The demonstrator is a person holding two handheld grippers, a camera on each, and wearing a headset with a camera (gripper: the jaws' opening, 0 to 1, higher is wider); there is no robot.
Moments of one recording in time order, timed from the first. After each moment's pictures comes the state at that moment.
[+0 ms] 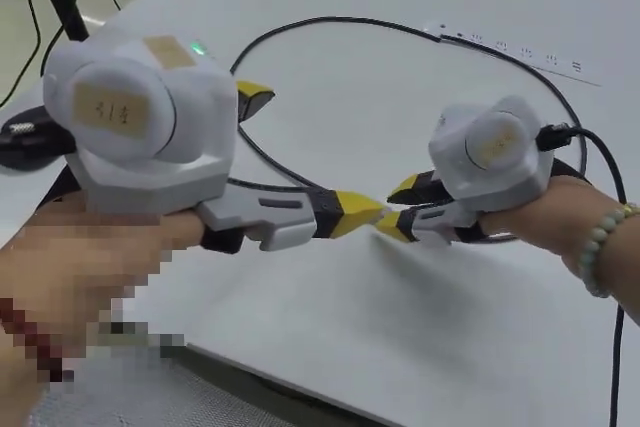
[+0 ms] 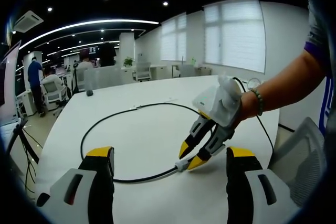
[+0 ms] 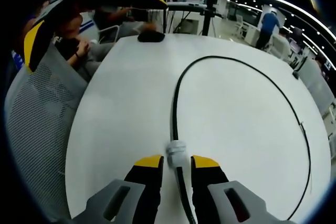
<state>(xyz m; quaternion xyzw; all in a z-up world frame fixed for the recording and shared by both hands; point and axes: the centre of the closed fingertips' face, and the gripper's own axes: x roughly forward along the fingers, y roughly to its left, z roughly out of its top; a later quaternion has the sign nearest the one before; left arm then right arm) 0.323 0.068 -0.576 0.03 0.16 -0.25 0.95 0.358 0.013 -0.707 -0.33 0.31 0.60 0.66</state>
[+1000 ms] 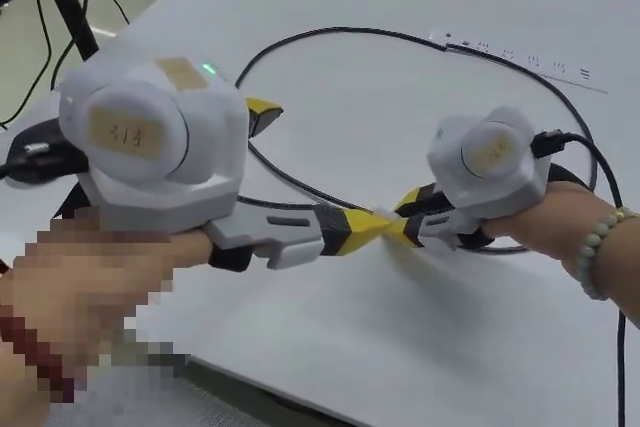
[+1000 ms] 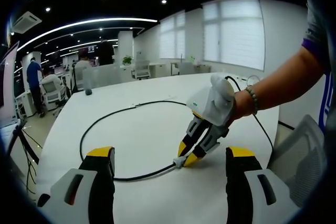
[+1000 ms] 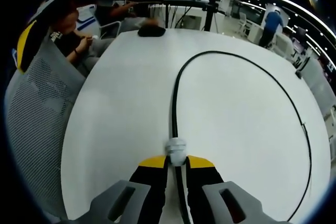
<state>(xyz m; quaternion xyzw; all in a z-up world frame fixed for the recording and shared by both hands) 0.321 0.066 -0.579 0.04 0.17 -0.26 0.95 0.366 0.011 -0.715 -0.34 0.31 0.60 0.65</state>
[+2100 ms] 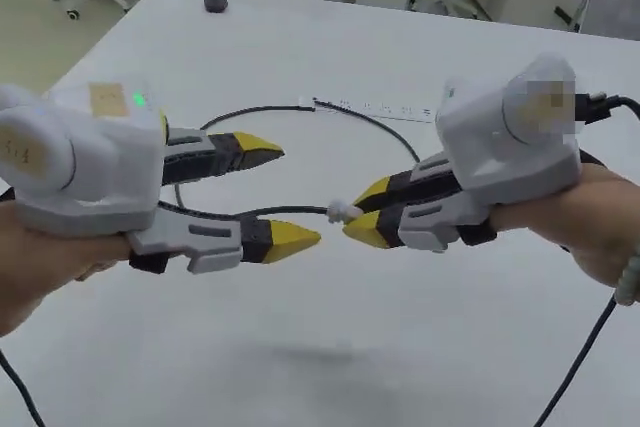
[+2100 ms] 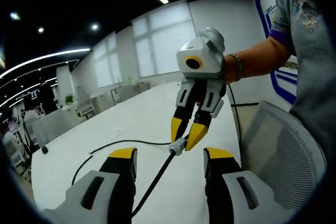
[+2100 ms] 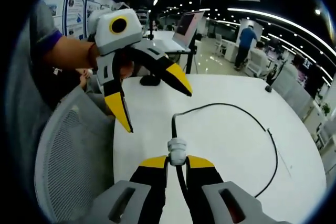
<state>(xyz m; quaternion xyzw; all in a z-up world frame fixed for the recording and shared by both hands) 0.303 -0.012 -0.518 0.14 0.06 -0.53 0.84 0.310 -0.037 -0.558 -0.26 0.24 0.57 0.74</state>
